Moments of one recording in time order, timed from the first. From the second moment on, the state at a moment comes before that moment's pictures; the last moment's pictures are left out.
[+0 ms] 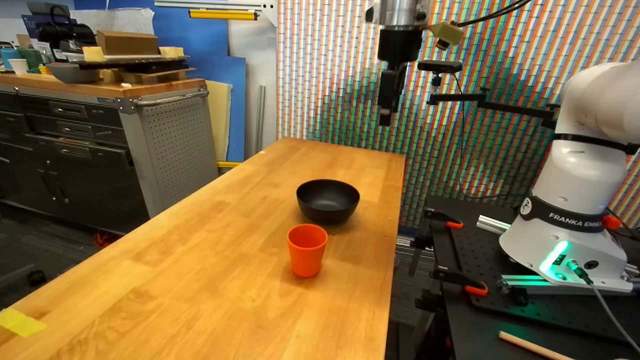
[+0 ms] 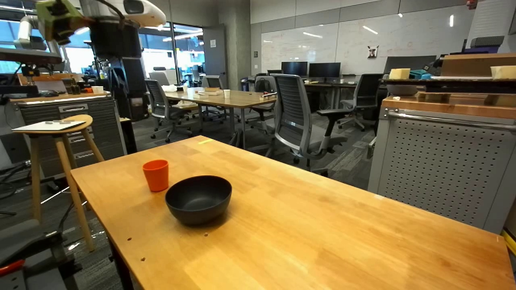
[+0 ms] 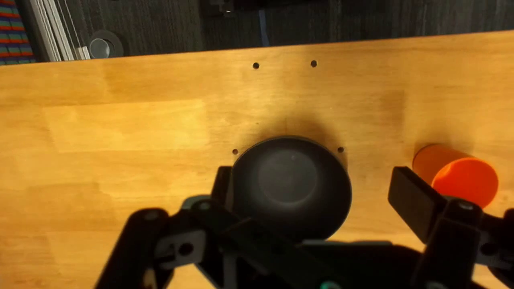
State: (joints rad) arm -0.06 -0.49 0.13 -2.60 -0.07 2.06 0.17
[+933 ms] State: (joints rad) arm 0.12 0.35 0.14 -2.05 -0.19 2.07 0.24
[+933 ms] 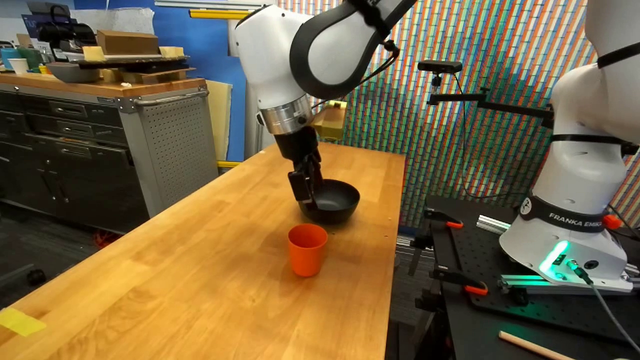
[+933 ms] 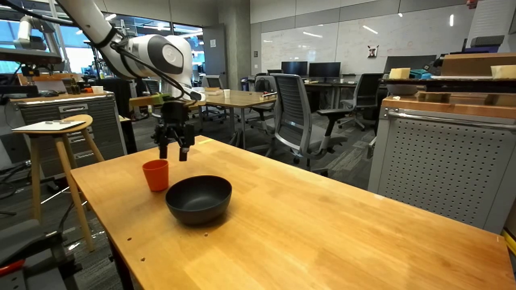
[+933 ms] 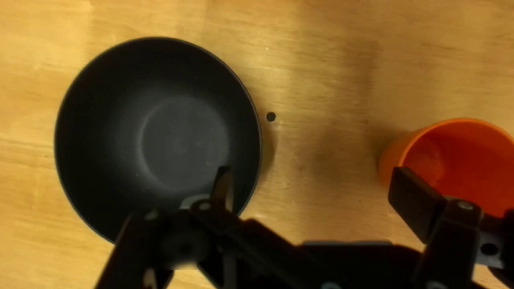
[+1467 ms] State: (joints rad) arm 0.16 0.55 0.12 -1.82 -0.15 1.93 0.24
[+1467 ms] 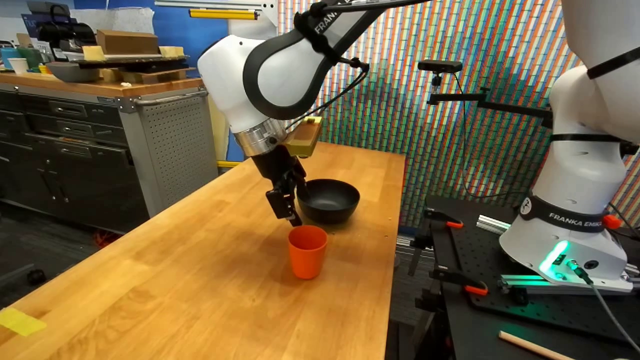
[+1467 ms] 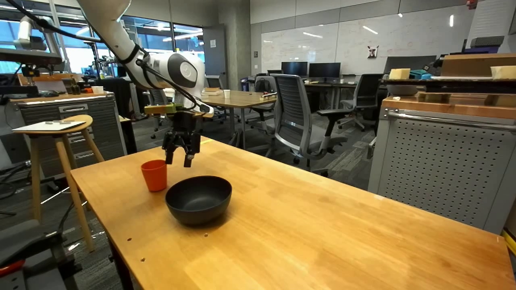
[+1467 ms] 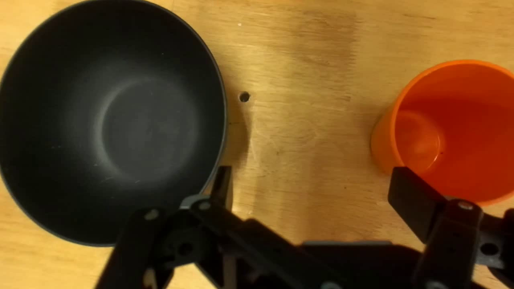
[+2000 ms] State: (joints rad) arm 0.17 0.55 0.12 -1.76 -0.10 1.85 0.24
